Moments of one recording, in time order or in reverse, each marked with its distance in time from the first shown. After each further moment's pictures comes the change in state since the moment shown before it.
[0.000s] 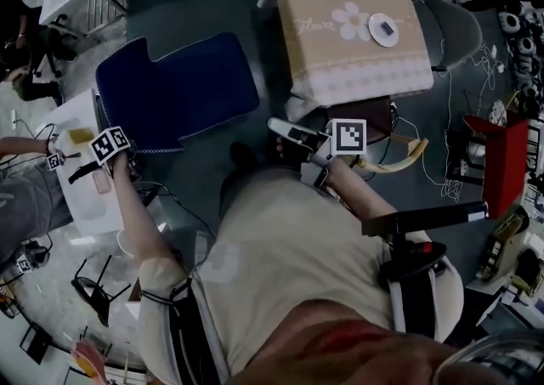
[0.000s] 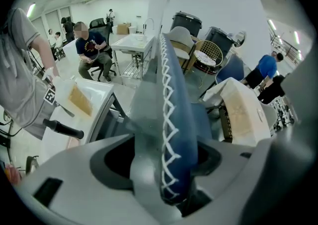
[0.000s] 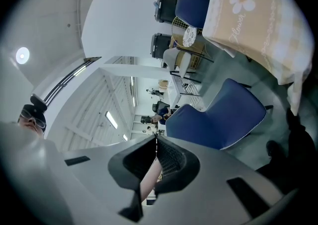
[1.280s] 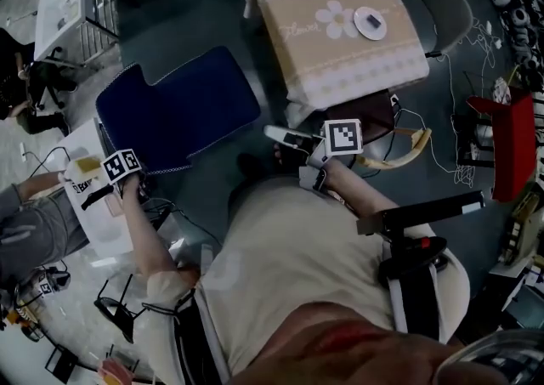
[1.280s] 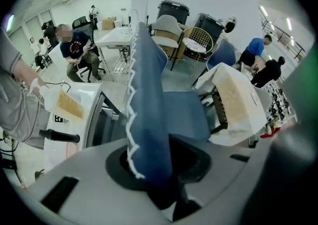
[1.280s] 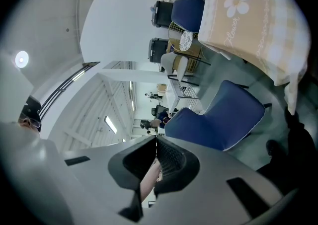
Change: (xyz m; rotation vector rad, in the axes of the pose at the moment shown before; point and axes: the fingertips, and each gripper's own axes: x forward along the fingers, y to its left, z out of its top) left arm 0.005 -0.036 -0.016 0.122 0.102 -0.023; right arm -0.016 -0.011 0.013 0.043 -0.038 -0.011
